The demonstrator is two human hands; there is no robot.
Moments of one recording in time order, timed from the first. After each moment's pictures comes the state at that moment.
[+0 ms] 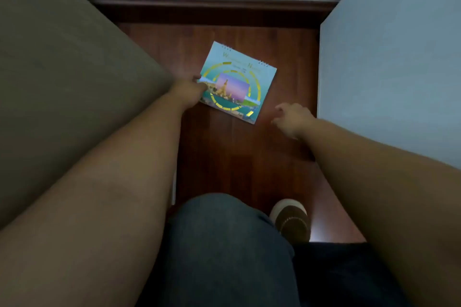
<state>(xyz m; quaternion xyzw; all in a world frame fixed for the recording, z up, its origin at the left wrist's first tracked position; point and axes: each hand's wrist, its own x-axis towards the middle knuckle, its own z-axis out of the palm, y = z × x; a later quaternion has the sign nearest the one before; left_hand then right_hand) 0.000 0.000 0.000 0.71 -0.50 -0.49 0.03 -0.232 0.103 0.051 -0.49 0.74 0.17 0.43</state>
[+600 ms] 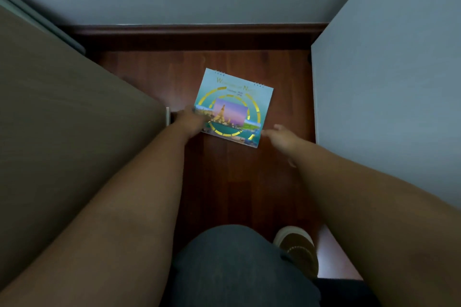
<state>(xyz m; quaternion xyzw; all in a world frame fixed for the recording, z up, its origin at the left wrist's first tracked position) -0.016 0.005 -0.029 0.71 -0.46 -0.53 0.01 -0.223 0.098 -0.001 -0.17 0.78 -0.11 0.60</state>
